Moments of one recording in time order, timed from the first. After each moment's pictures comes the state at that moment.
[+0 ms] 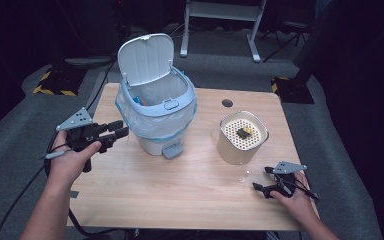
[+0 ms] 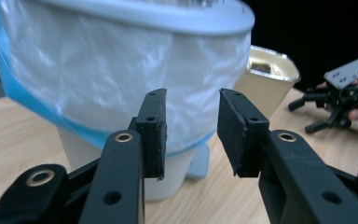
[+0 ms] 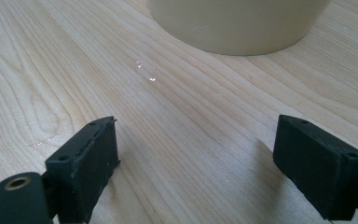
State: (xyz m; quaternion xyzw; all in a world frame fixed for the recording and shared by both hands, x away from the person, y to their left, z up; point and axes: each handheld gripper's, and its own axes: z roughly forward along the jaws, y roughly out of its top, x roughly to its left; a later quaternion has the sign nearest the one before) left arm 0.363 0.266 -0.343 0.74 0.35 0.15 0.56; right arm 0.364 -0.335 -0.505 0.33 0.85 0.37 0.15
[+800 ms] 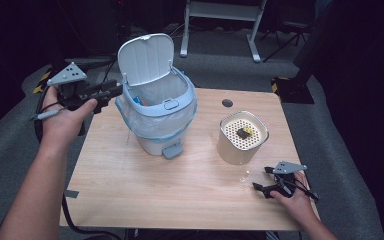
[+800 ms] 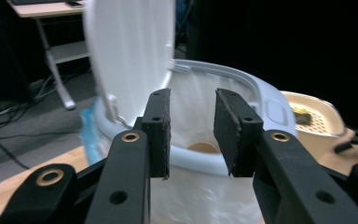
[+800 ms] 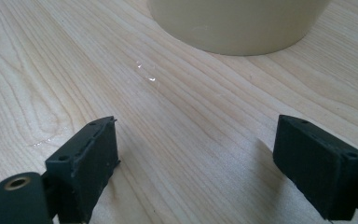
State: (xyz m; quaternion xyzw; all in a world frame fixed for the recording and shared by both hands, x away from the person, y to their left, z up) left arm 0.405 0.265 -0.253 0.73 0.36 0.23 0.54; right arm 0.364 -0.335 -0.505 0.33 0.86 0.37 0.15
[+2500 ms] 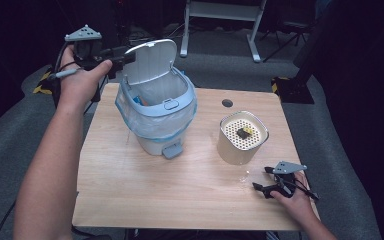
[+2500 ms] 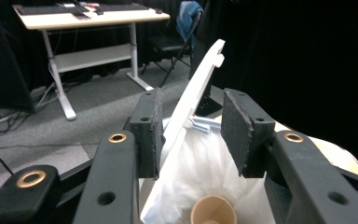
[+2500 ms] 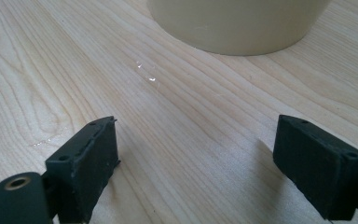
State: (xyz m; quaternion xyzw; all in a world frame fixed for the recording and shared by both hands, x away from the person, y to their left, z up) left arm 0.468 0.241 -0.214 0.71 0.37 0.22 0.55; right arm 0.364 -0.335 -0.505 0.33 0.85 0.37 0.15
